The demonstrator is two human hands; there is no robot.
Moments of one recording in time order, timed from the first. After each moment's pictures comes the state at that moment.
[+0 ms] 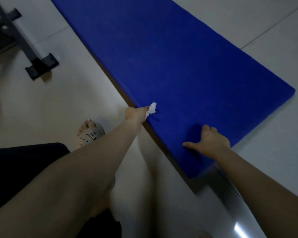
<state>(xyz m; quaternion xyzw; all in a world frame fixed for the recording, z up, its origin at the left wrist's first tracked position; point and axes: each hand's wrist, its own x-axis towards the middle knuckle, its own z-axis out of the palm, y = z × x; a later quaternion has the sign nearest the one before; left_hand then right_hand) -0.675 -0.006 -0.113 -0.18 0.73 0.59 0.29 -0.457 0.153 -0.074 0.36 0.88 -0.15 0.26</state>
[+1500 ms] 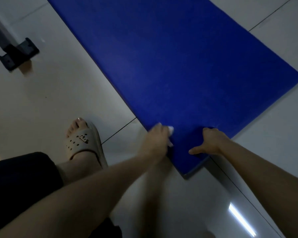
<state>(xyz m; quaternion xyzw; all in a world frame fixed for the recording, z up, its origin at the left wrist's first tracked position) -0.584 -0.022 -0.140 0.46 0.85 0.10 0.22 -0.481 0.178 -0.111 0.30 0.83 -0.18 0.43</state>
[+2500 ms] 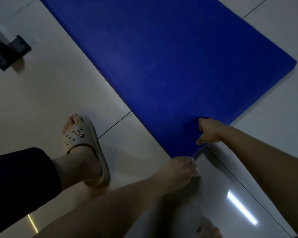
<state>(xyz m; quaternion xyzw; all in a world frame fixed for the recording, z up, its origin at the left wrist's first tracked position) -0.474 -0.037 -0.138 0.65 0.69 0.10 0.31 -0.477 0.190 -0.107 0.26 0.84 -0.21 0.43</state>
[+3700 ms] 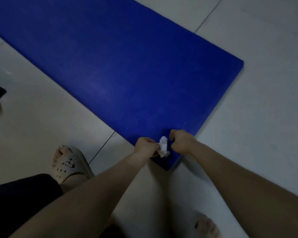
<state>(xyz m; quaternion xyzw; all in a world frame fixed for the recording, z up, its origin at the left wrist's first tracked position) -0.570 0.017 -0.115 -0.03 0.79 0.33 0.52 -0.468 0.148 -0.091 0.37 0.80 -0.35 0.32</state>
